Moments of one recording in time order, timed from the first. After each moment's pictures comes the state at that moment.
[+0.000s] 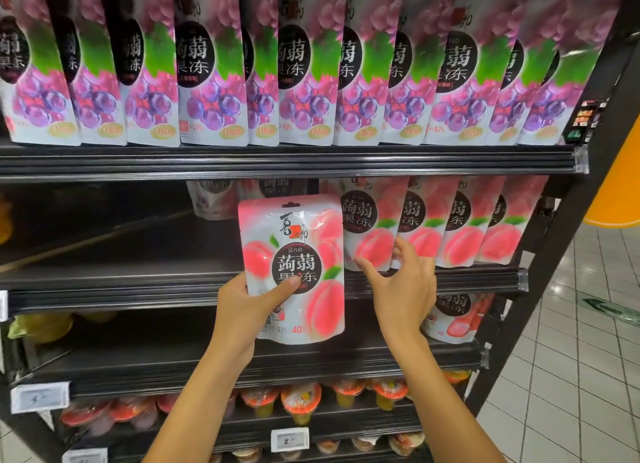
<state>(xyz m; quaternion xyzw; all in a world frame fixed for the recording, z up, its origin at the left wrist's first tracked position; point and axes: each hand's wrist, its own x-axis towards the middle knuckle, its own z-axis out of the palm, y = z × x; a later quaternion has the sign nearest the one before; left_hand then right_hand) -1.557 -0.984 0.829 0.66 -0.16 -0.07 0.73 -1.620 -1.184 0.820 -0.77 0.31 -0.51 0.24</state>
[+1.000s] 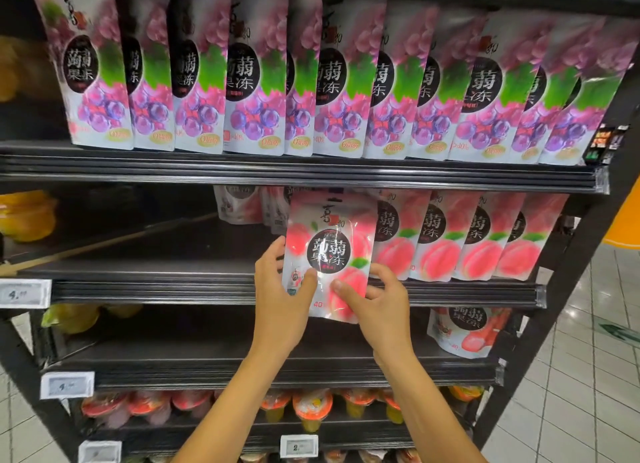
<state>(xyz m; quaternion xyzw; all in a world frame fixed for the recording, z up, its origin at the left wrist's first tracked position) -1.573 -0.994 0.842 0.69 -0.22 0.11 0.68 -1.631 -1.124 0.827 -0.71 0.14 -0.33 0.61</state>
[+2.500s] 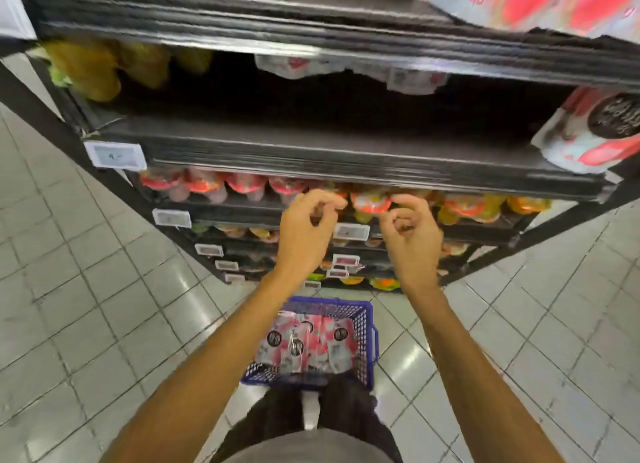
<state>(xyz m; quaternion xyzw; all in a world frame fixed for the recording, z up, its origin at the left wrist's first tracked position) -1.603 -0.893 0.653 0.80 -0.19 -0.01 0.57 -1.669 -1.041 0.632 -0.80 0.24 -0.28 0.48</state>
